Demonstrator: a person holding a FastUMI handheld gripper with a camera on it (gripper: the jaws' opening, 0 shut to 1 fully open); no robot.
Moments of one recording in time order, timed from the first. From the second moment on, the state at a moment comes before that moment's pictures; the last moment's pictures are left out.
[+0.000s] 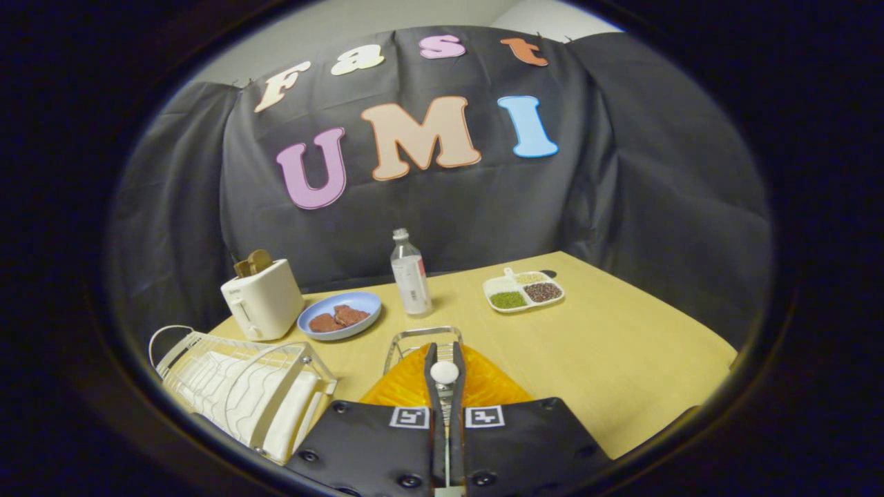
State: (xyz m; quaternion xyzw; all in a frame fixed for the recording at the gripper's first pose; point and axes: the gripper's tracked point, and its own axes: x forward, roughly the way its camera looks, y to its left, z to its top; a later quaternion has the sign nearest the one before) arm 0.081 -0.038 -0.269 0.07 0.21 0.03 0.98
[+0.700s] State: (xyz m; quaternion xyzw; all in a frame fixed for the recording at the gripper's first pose) arm 0.010 -0.058 -0.162 0.08 0.18 0.06 0.98
